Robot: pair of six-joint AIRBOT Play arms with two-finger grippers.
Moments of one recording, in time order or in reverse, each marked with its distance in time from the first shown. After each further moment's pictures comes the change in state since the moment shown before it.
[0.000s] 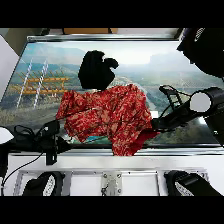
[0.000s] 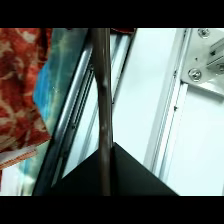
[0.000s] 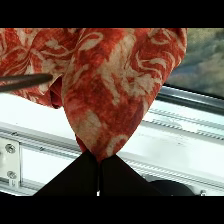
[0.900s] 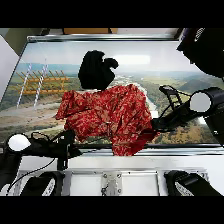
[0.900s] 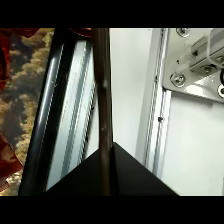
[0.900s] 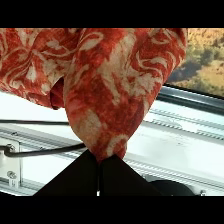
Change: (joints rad) left arm -0.279 0.038 -0.088 0.006 0.171 -0.113; right arm 0.000 0.000 0.000 0.000 0.000 0.000
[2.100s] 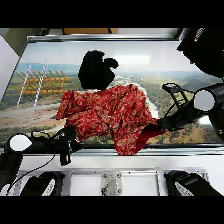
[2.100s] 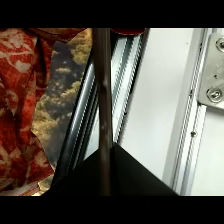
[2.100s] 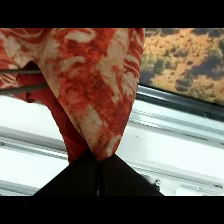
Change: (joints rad) left arm -0.024 0.000 0.000 -0.009 0.120 -0.004; right arm 0.000 0.000 0.056 -0.128 0.068 -0.086
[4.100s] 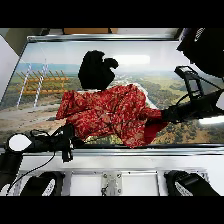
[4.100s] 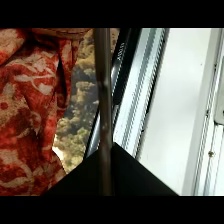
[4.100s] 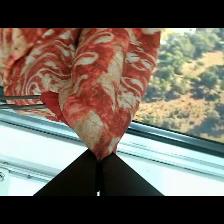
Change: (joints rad) left arm 0.000 0.000 0.000 -0.055 0.077 0.041; right arm -0.008 0.069 0.125 0.020 -0.055 0.046
